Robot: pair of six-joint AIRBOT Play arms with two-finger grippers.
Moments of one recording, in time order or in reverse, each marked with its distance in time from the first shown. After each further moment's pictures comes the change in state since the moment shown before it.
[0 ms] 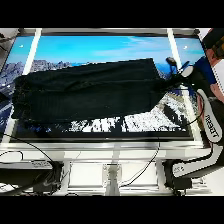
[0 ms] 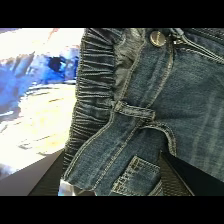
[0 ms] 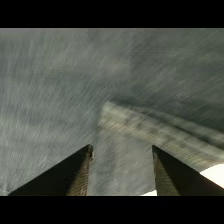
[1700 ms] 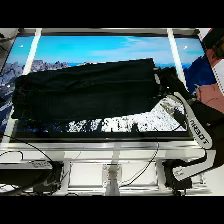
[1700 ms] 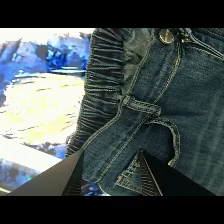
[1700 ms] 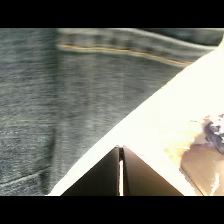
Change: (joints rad) left arm 0.012 0.010 0.000 0.019 -0.013 -0.037; right arm 0.279 0.003 0.012 -0.627 0.249 0.627
